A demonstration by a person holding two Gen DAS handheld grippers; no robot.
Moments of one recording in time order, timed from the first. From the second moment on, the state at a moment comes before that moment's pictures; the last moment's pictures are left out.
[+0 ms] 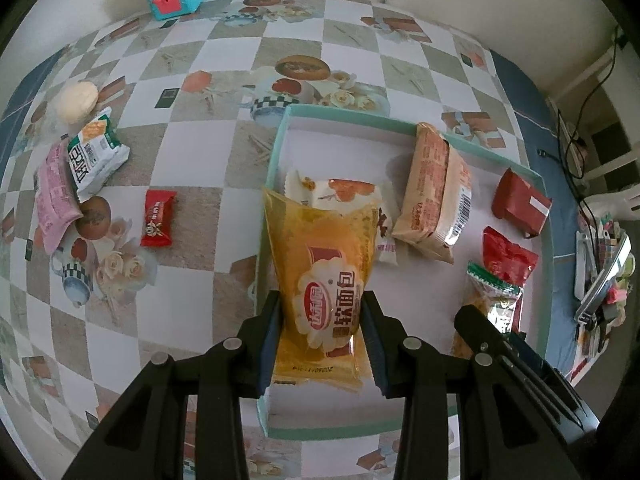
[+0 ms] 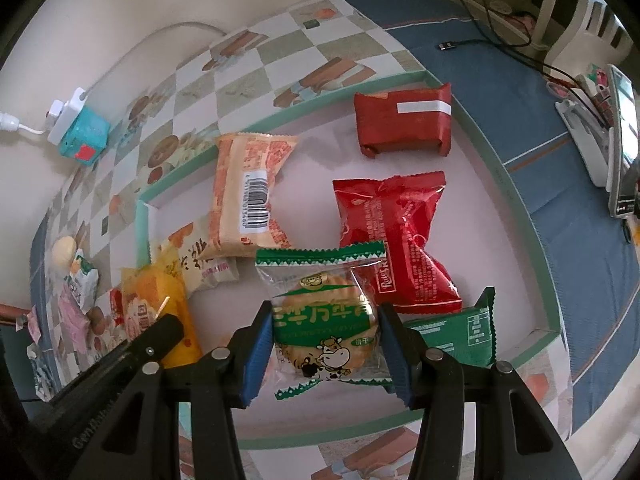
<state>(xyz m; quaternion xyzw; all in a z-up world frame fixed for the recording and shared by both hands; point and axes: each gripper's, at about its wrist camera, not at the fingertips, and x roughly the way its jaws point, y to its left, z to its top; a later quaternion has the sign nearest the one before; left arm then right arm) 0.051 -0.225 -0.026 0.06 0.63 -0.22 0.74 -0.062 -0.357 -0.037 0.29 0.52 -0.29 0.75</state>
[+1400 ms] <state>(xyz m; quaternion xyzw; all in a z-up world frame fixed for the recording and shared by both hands) 0.074 -0.178 0.006 0.01 0.61 -0.16 0.78 -0.075 -0.363 0.007 0.28 0.49 -0.33 0.76</state>
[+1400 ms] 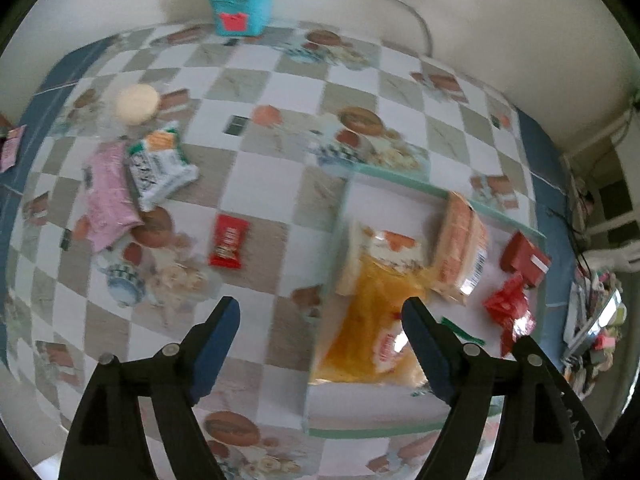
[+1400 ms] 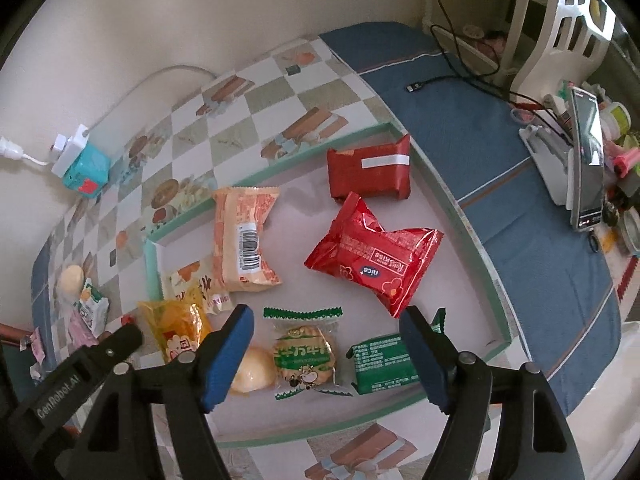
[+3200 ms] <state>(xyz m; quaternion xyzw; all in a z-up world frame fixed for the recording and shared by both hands) 0.139 0.040 0.029 -0.01 0.54 0.11 0.84 0.030 -0.215 -0.011 0.18 0.53 -0.23 0.80</state>
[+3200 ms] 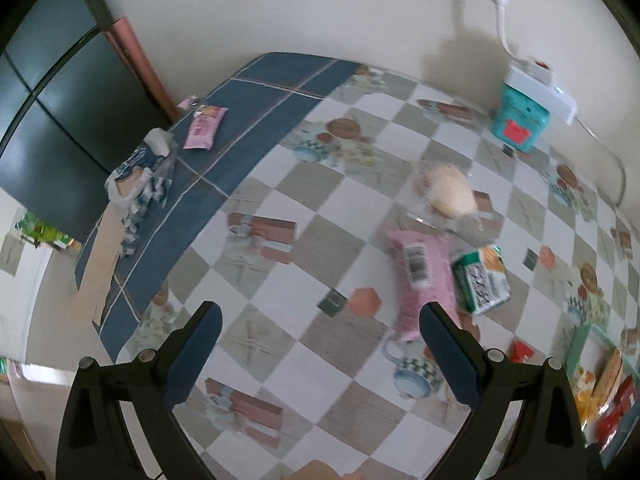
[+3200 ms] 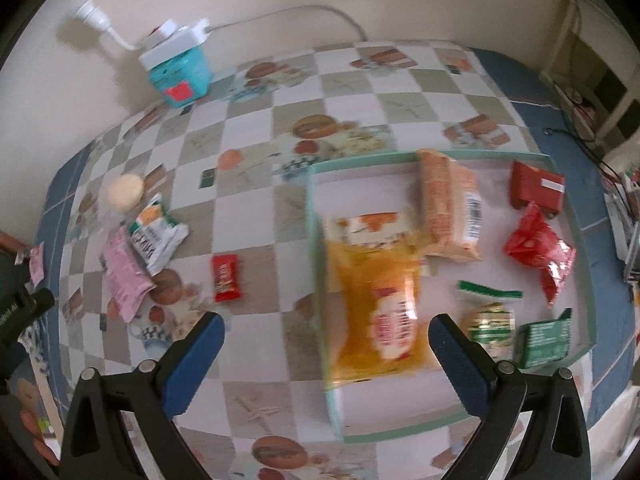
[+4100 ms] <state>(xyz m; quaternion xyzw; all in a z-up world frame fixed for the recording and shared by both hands) 0.169 0.058 -0.002 -0.05 0.57 0.09 0.81 0.078 -0.178 -0.034 0.17 0.53 -0.17 0.82</state>
